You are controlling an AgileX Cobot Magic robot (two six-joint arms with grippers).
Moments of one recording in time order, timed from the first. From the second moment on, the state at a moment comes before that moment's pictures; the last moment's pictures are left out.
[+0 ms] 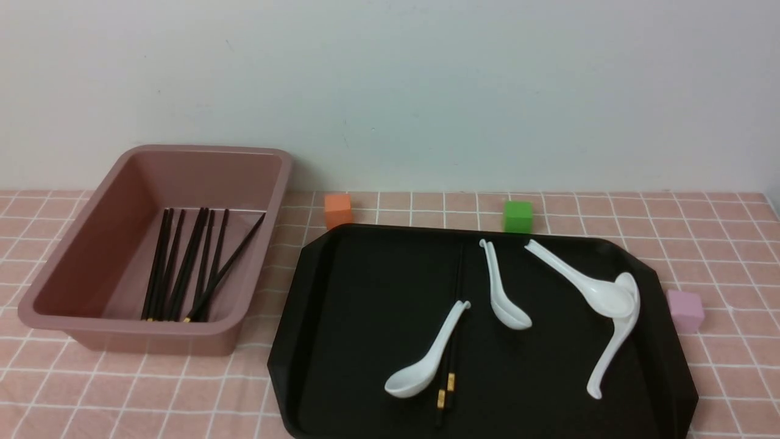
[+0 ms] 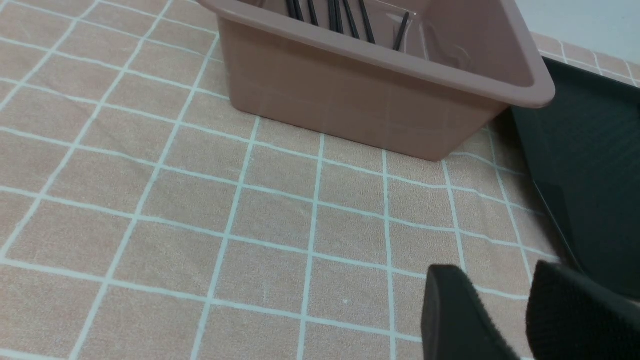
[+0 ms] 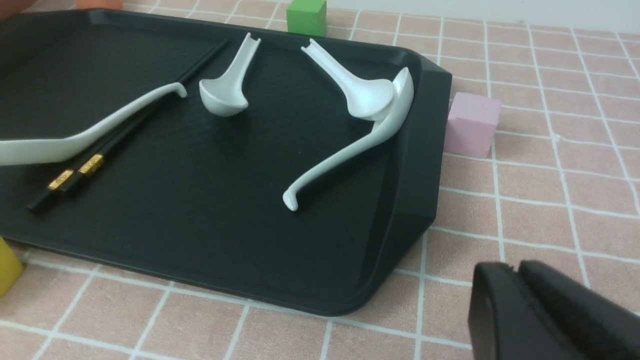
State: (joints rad) right arm 0.15 -0.01 0.01 0.01 0.38 0.04; left arm -0.05 -0.01 0.03 -0.12 0.39 -0.24
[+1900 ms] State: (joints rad) right arm 0.72 1.89 -1.32 -0.06 0.86 0.53; left arm -0.05 -0.01 0.03 -0.12 0.39 -0.24
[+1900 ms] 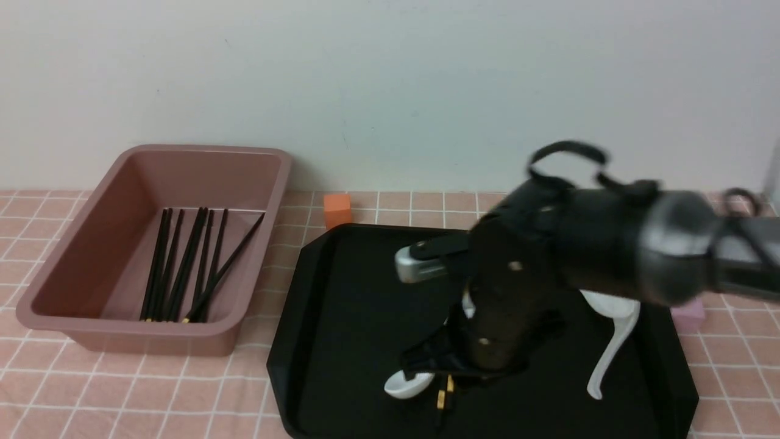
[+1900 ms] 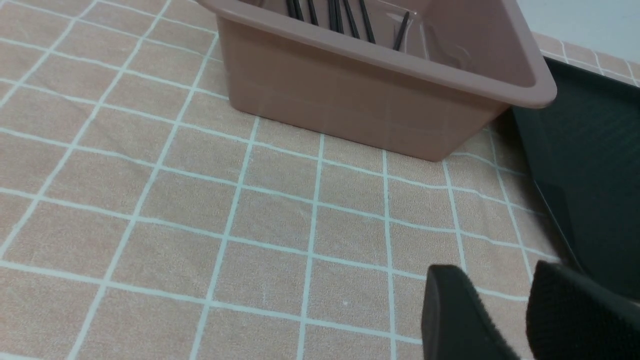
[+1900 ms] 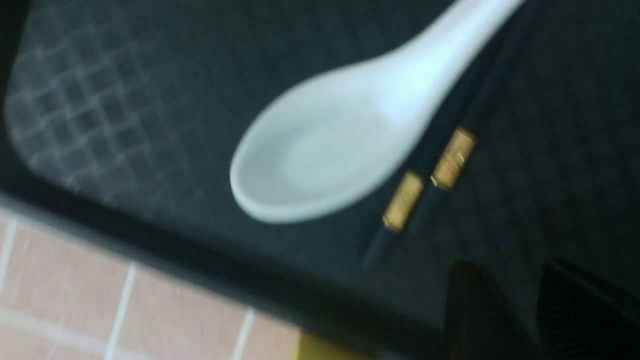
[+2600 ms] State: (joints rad) right arm 0.69 2.05 -1.40 -0.05 0.78 0.54; left arm -0.05 -0.01 0.03 -0.12 0.39 -0.24
